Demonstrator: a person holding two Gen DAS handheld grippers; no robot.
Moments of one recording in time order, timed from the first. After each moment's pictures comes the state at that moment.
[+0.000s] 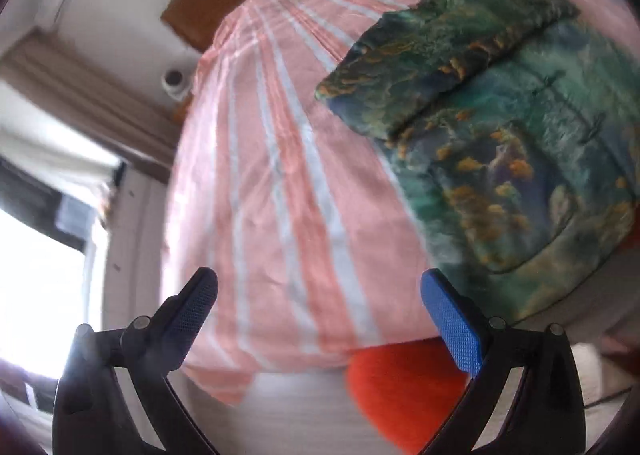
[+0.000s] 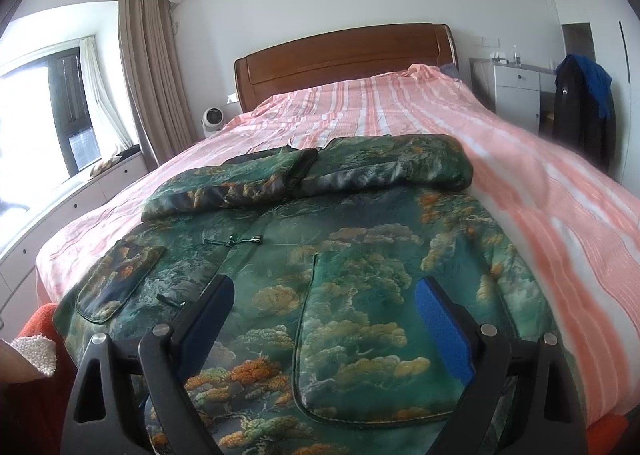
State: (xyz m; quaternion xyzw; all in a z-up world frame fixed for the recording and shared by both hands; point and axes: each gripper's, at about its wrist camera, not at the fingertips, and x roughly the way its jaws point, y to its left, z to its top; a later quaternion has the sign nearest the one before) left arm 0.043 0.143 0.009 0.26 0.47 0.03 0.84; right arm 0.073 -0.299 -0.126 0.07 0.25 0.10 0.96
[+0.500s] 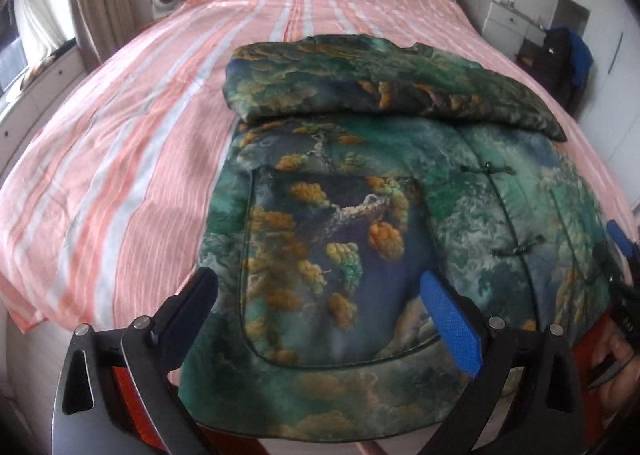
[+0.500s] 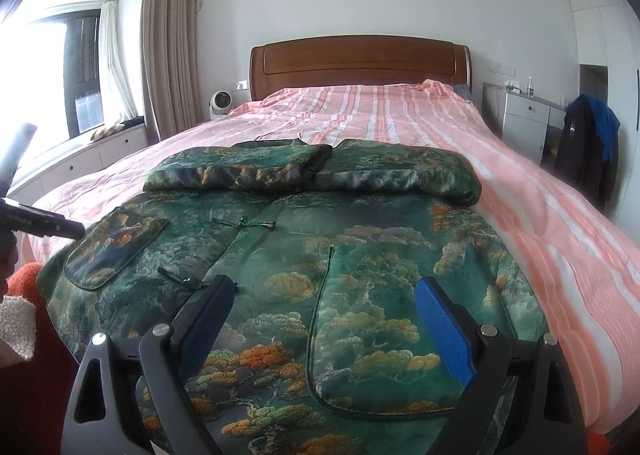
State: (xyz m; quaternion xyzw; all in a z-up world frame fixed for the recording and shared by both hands) left arm 0.062 0.075 -0.089 -0.02 0.46 -0.01 0.89; right arm 0.061 -0.271 -0.128 -0.01 0.24 0.09 0.96
